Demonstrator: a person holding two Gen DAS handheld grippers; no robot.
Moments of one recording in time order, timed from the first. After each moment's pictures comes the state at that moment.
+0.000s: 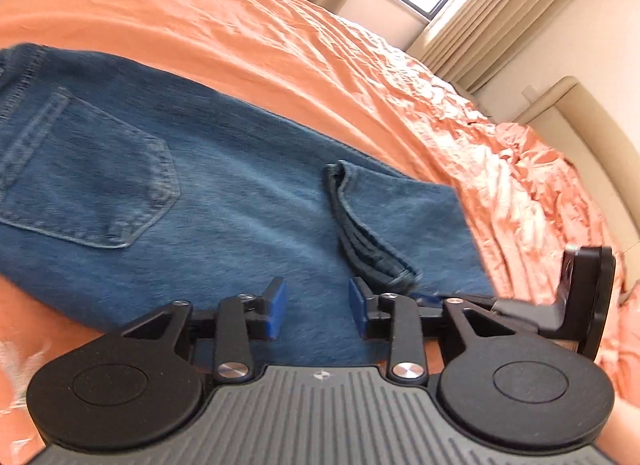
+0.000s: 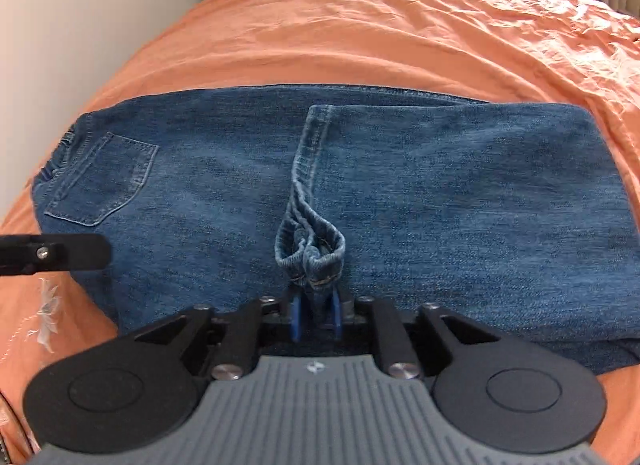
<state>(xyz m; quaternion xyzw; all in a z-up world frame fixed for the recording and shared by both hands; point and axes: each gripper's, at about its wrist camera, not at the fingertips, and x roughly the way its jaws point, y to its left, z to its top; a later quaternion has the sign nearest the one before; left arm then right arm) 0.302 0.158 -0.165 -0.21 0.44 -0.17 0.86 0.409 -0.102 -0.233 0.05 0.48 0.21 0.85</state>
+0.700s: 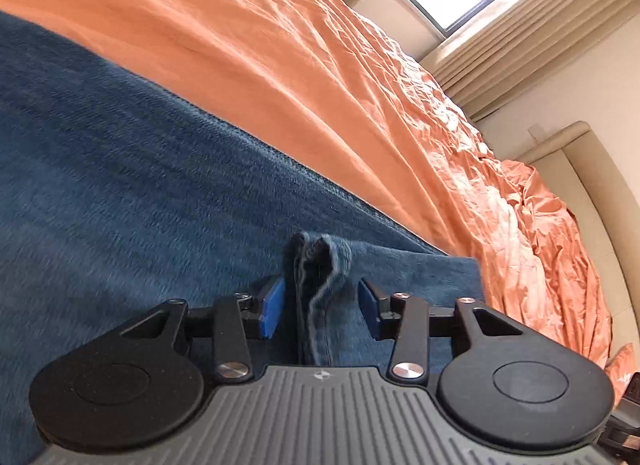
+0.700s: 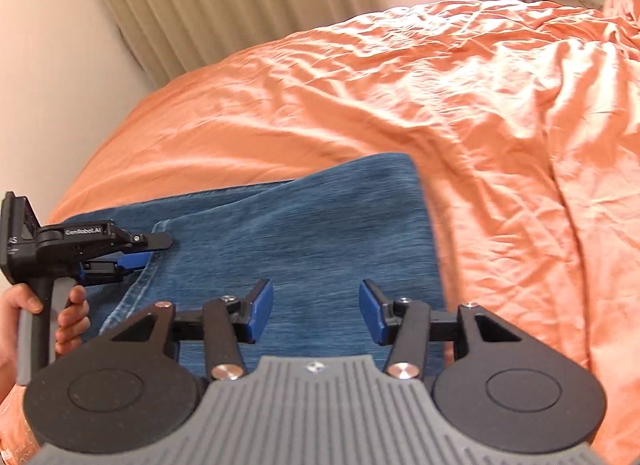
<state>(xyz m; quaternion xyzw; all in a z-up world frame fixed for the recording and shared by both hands) 0.433 0.103 -0.240 -0.28 0.43 -0.17 0.84 0.417 -0.293 -0.214 0.13 0.39 0.13 0.90</state>
